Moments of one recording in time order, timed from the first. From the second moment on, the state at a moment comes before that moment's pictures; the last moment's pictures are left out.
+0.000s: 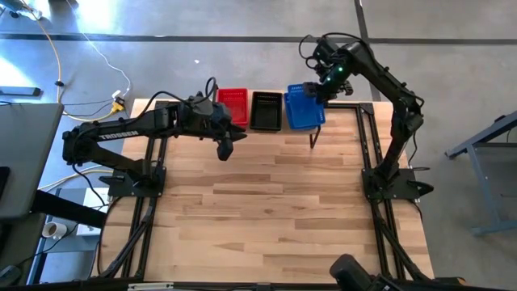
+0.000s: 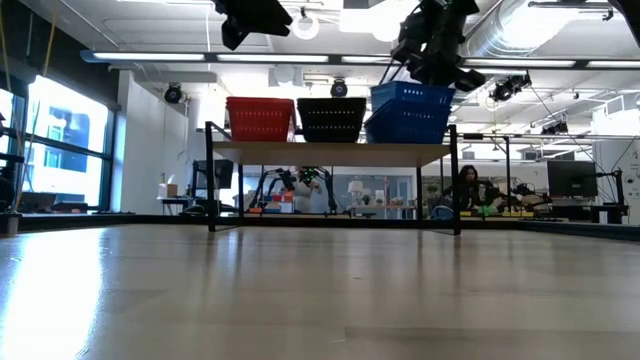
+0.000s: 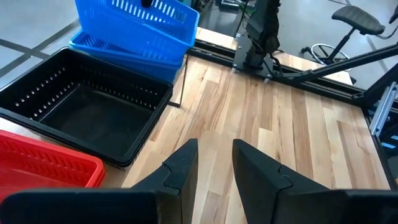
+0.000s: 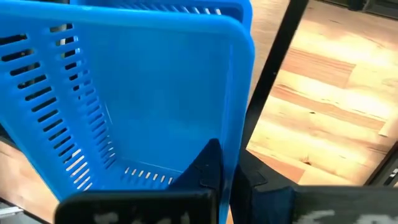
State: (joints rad) left arm 0.34 1.24 1.19 -0.45 0.04 -0.16; right arm -0.83 1.79 1.96 -1.55 -0.25 0.47
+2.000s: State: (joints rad) left arm 0.36 1.20 1.19 -0.41 0.01 -0.18; right arm -0.44 1.70 1.96 -1.46 -0.17 0.31
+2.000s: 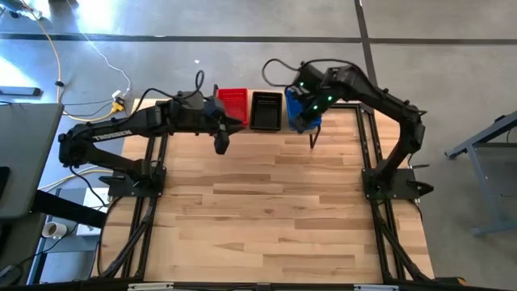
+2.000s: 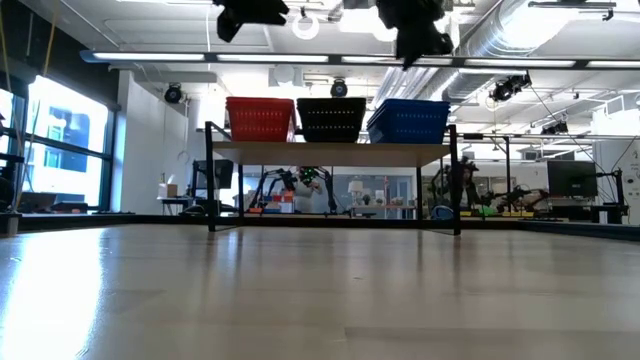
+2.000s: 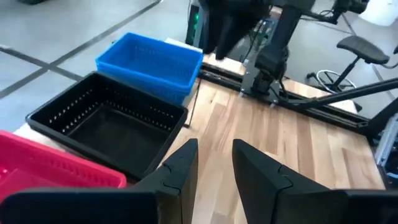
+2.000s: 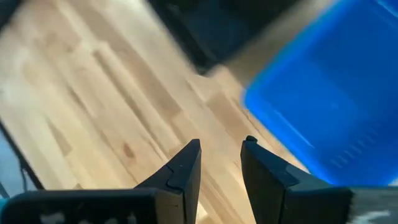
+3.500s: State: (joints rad) left arm 0.16 1.06 1.19 -0.53 -0.12 -0.21; right arm -0.23 1.70 1.56 -0.85 0.21 0.53
